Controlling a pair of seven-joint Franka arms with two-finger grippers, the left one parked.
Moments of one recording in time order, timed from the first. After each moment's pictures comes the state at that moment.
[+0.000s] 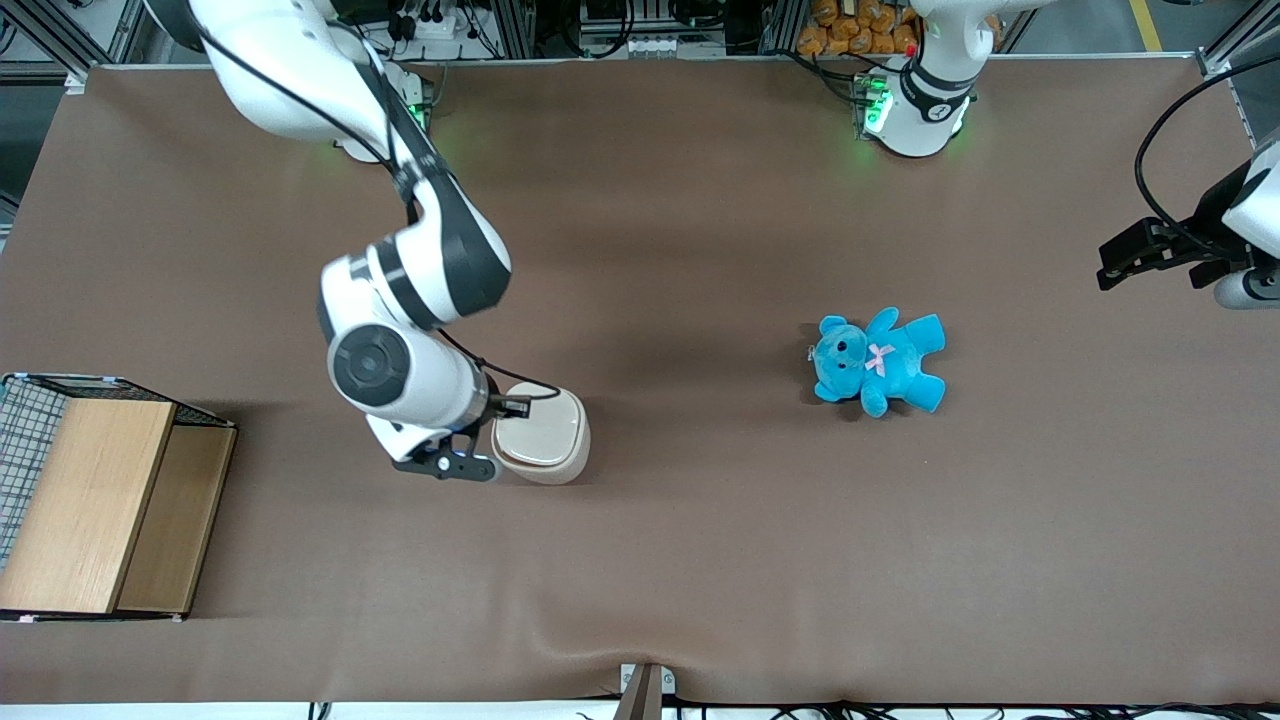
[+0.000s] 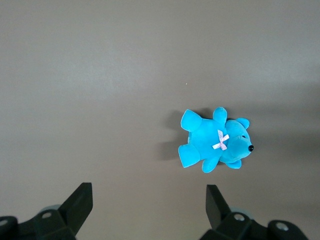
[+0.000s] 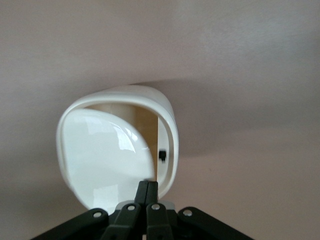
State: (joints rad) arm 0.48 0.63 -0.07 -1.24 0.18 1.76 0.51
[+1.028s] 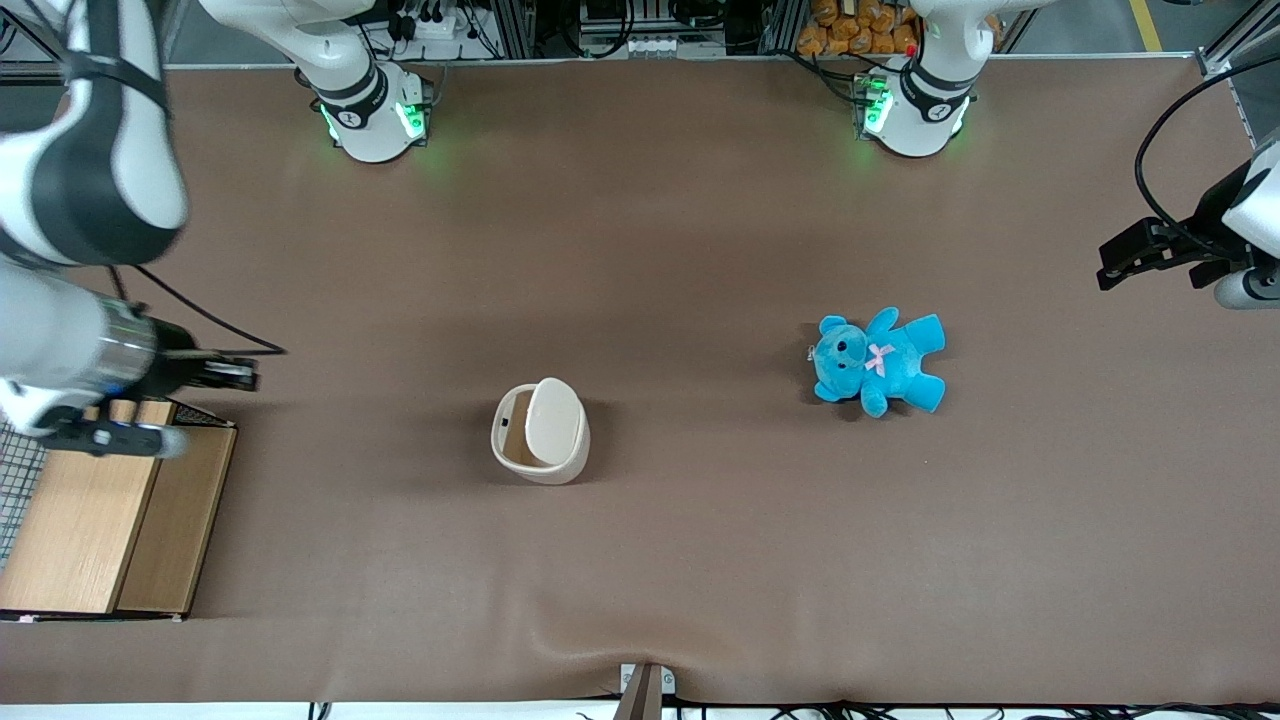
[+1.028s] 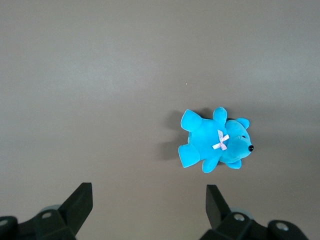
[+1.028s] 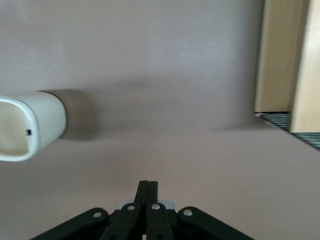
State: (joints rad) arm 0.11 0.34 -0.10 -1.35 0.11 1.55 0.06
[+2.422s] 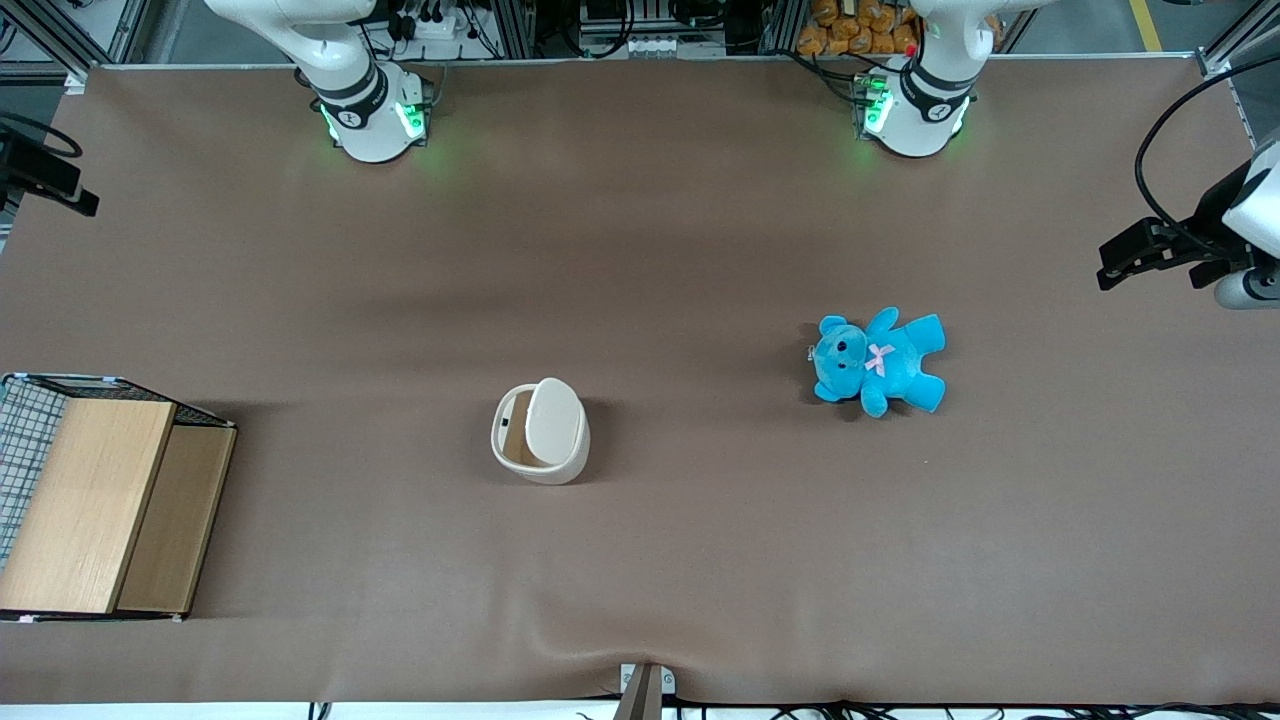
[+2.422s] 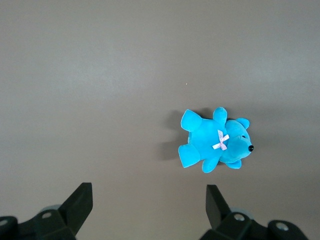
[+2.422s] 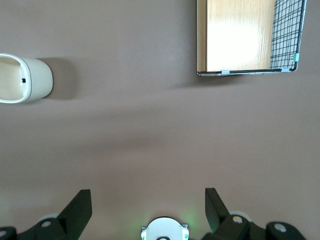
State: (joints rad) arm 0.00 0.00 -0.09 -1.37 0.03 1.28 0.00
